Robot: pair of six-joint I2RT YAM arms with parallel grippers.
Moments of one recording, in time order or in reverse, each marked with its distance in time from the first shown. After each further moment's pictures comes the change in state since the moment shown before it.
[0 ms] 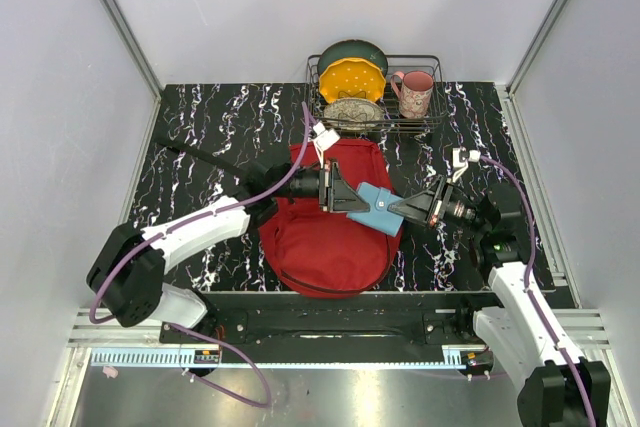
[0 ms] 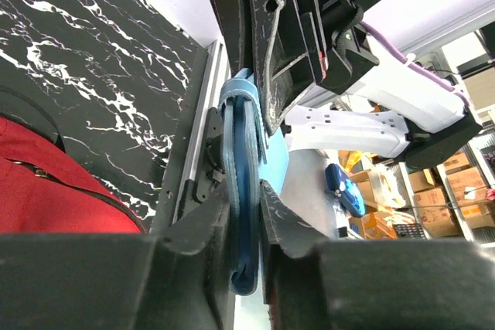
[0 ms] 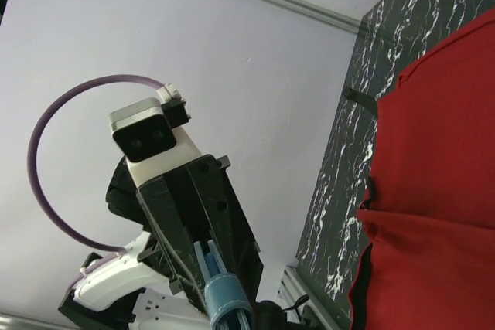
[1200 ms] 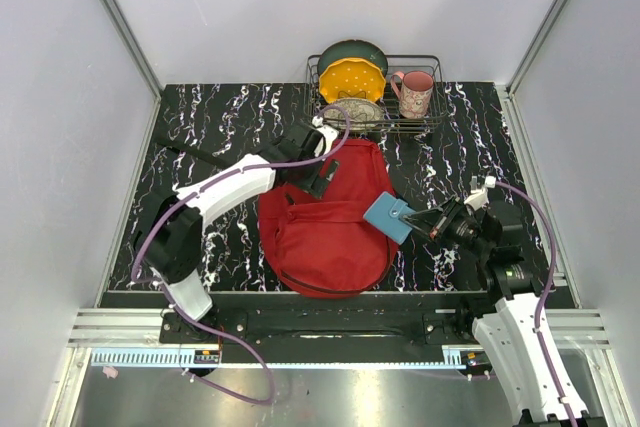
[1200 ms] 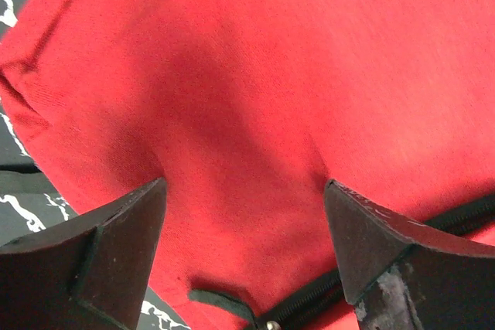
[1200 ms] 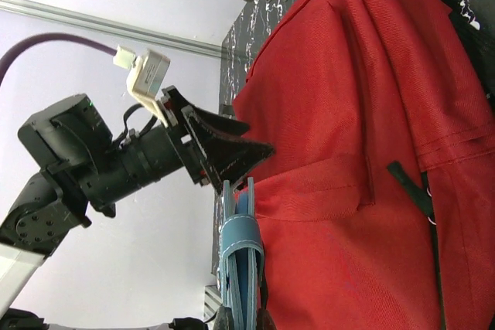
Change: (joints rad) left arm 0.072 0.328 0.445 -1.009 -0.958 0.771; right arm 0.005 -0.272 0.011 -0.643 0.407 -0.190
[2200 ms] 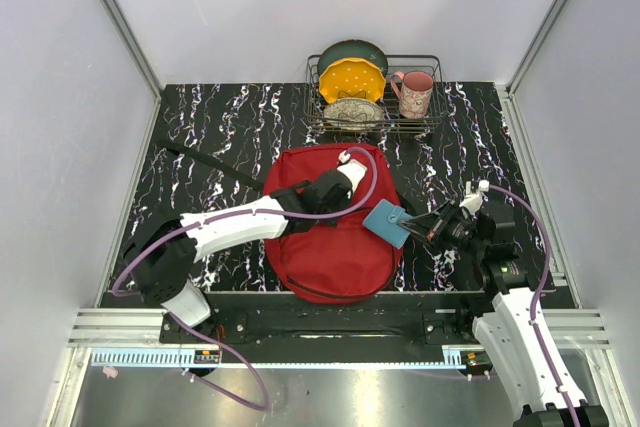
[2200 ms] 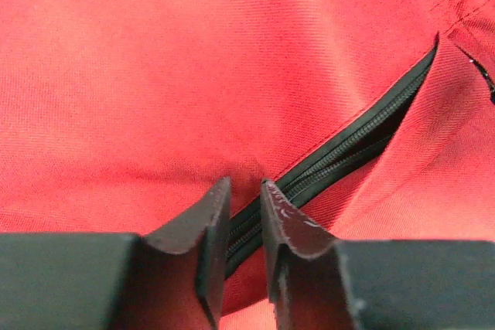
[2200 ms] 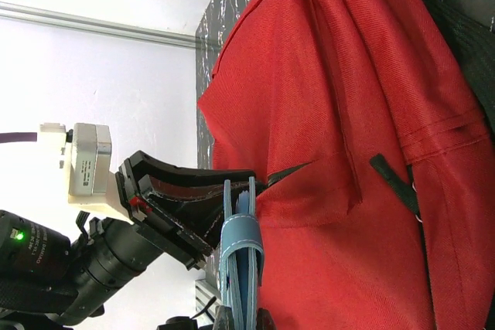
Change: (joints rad) left arm -0.292 -0.137 -0.265 0.251 -0.174 -0.122; right arm 0.000 0.047 -0.048 0.004 0.000 -0.011
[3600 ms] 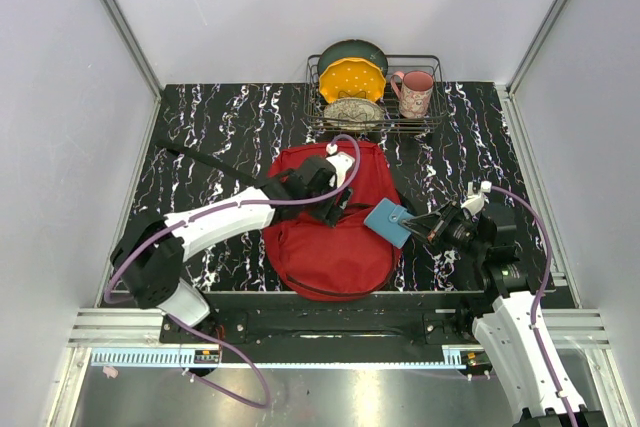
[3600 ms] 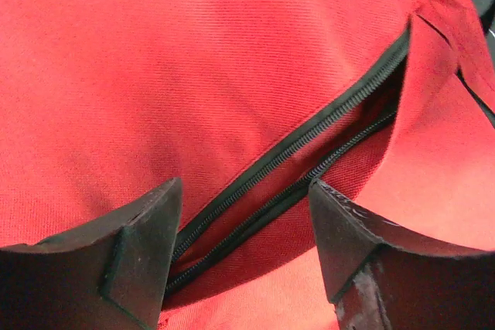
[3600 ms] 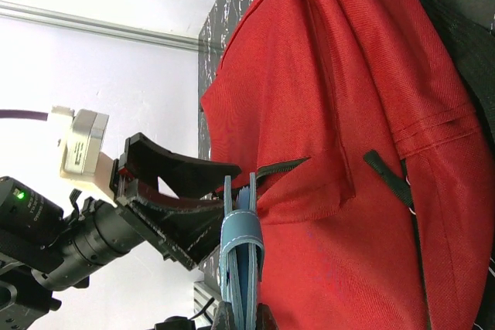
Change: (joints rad) left arm 0.087 -0.038 0.023 -0.088 0.188 -0.027; right arm 0.000 -0.031 -0.008 -0.001 0.017 0.001
